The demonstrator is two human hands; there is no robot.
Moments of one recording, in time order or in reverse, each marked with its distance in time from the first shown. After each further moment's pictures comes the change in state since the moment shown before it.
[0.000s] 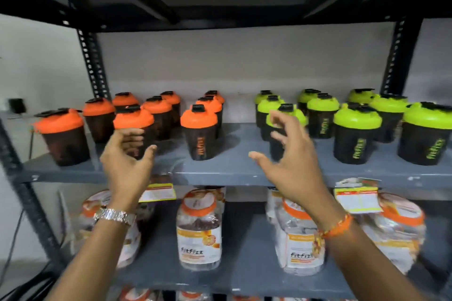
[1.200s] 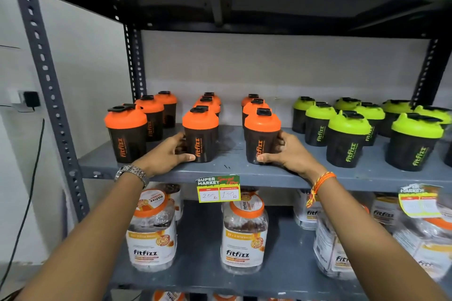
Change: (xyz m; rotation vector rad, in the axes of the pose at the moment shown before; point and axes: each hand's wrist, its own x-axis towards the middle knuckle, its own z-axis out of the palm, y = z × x) left_hand 0.106 -0.118 -0.059 -0.036 -1.022 -0.172; right_hand 0.054 0.018 0.141 0.219 -0.422 0.466
